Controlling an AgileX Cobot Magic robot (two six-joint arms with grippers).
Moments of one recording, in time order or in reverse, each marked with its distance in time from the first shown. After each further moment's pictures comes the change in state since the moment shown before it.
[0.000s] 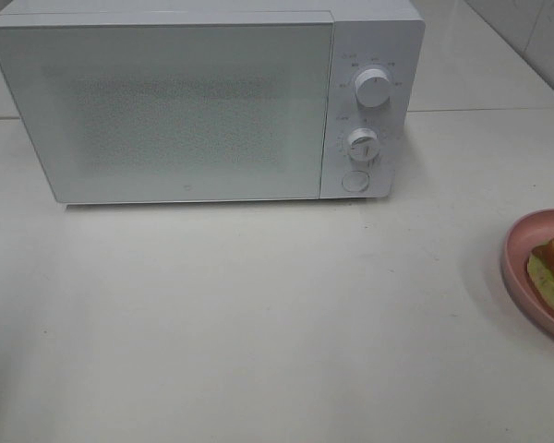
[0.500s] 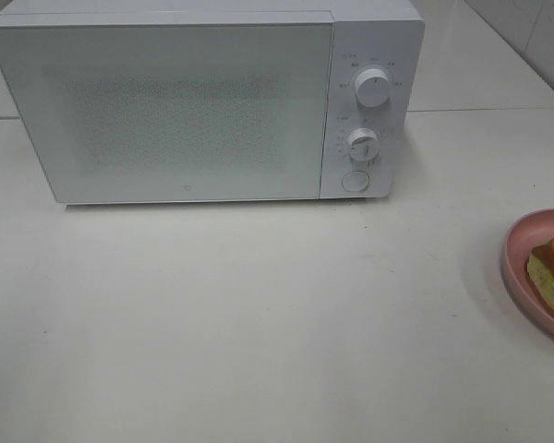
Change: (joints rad) left arm -0.063 -0.354 0.085 -0.007 0.050 0.044; right arm 0.000 0.000 0.000 0.000 0.000 0.000
